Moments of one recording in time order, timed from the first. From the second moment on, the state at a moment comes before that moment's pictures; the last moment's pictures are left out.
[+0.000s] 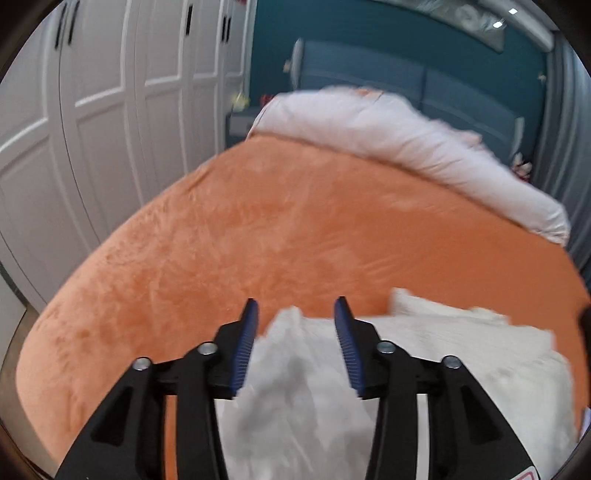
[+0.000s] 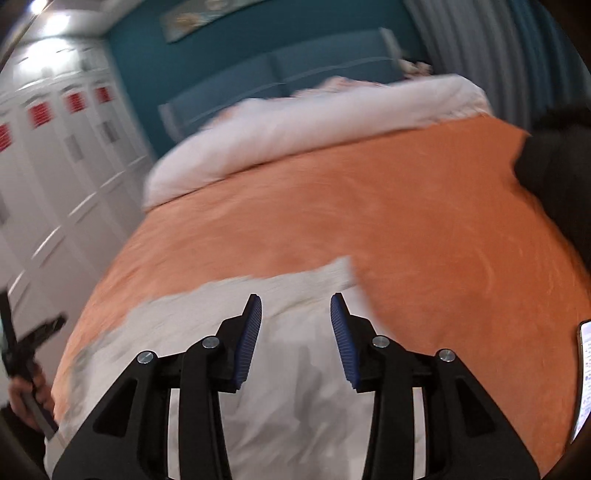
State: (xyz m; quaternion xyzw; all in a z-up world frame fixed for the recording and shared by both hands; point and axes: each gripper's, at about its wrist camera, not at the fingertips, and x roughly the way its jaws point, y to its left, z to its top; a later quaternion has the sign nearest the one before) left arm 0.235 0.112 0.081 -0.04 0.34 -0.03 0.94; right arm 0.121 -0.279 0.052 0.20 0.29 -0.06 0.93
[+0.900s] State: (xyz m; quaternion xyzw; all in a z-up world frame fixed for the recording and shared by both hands) left arm 0.164 -0.002 -0.037 0.04 0.36 -0.03 0.93; right arm 0.144 -0.120 -0.050 0.08 0.36 0.04 0.93
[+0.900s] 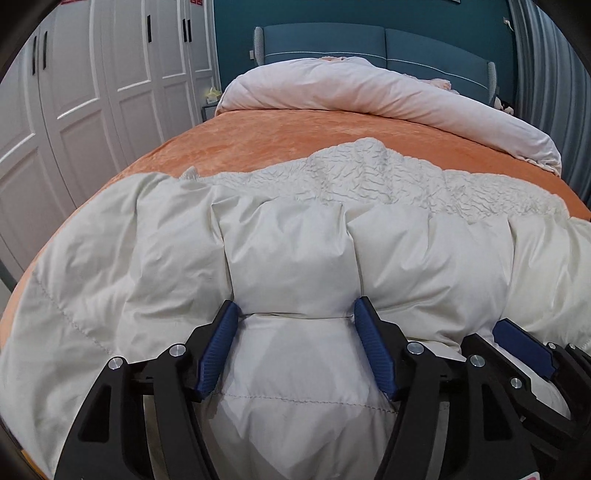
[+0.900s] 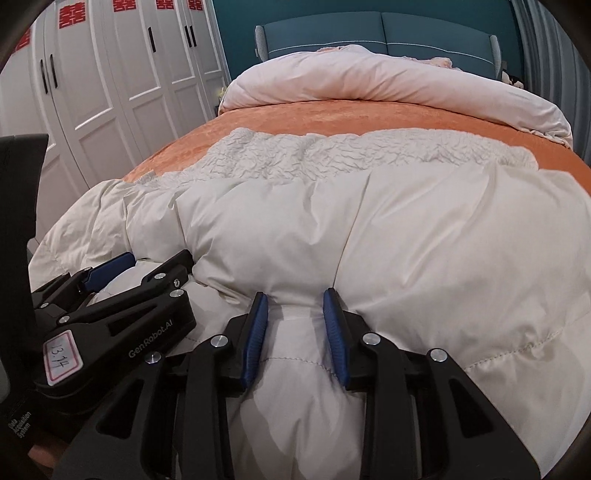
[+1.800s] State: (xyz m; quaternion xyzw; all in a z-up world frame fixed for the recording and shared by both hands) left arm 0.078 0.143 0.035 -0.10 0.36 0.05 0.93; right arm 0.089 -0.065 0.012 0.01 0.41 0.00 0.91
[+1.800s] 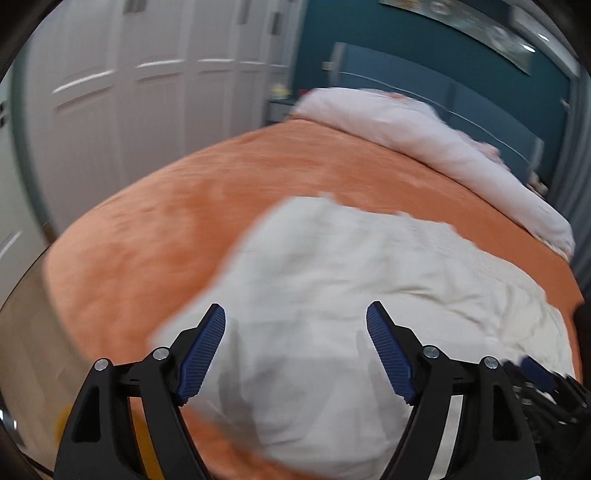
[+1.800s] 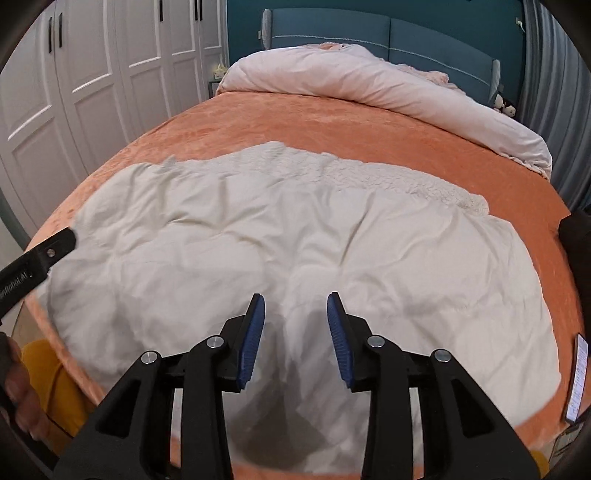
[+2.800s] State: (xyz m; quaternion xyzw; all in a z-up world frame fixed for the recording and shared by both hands) left arm 0.115 0.186 -0.044 -0.26 0.46 0.02 0.85; right arm 0.095 -0.084 0.003 0.07 0.45 -0.02 0.89
